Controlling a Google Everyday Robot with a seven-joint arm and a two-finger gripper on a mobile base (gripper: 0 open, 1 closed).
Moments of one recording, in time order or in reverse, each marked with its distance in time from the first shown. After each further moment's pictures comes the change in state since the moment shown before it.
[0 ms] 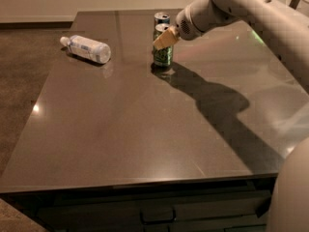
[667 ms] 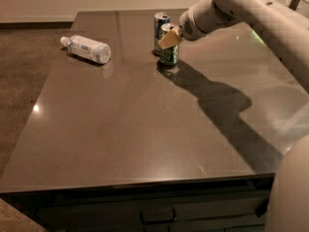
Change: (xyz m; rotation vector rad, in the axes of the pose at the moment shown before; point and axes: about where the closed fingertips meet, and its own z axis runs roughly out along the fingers) arm 0.007 -0.015 0.001 0.033 0.004 0.012
